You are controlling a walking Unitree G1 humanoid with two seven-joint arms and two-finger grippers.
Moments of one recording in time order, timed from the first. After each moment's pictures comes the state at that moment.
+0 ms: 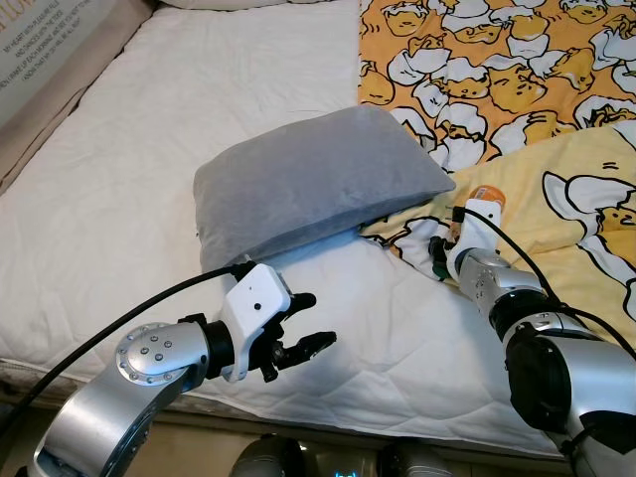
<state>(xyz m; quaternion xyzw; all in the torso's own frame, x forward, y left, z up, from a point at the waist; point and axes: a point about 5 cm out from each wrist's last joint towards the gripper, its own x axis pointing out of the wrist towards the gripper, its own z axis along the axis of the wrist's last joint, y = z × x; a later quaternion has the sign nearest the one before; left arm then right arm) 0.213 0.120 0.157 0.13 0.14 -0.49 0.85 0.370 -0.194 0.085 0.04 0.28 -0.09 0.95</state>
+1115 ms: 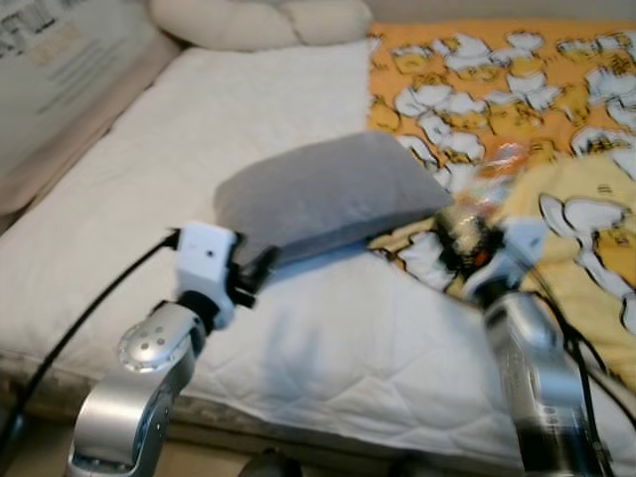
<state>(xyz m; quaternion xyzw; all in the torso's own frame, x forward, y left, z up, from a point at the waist) 0.245 0.154 0.153 0.05 0.08 -0.13 0.99 0.278 -0.165 0.119 0.07 -0.01 0.14 0.99</state>
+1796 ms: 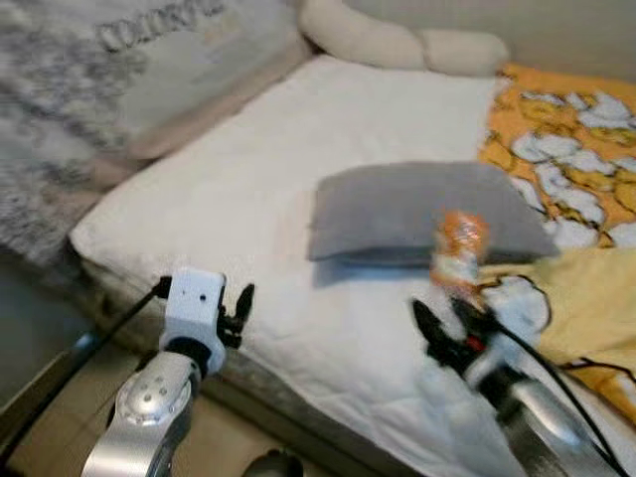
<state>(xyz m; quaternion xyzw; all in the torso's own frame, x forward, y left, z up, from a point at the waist) 0.216 0.154 0.122 0.05 0.13 -0.09 0.99 0.198 -0.175 0.090 0.10 0.13 0.13 0.98</state>
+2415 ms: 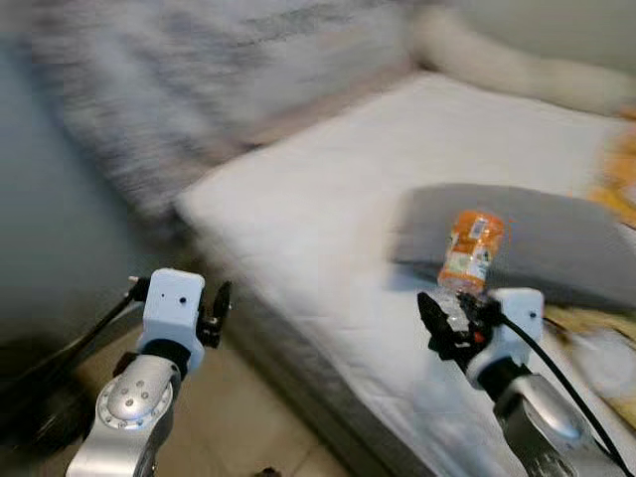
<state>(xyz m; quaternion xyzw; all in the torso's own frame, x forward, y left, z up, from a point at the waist) 0.217 0.176 0.123 0.10 0.12 -0.04 0.99 0.213 -0.165 0.100 0.09 0.13 0.11 0.98</state>
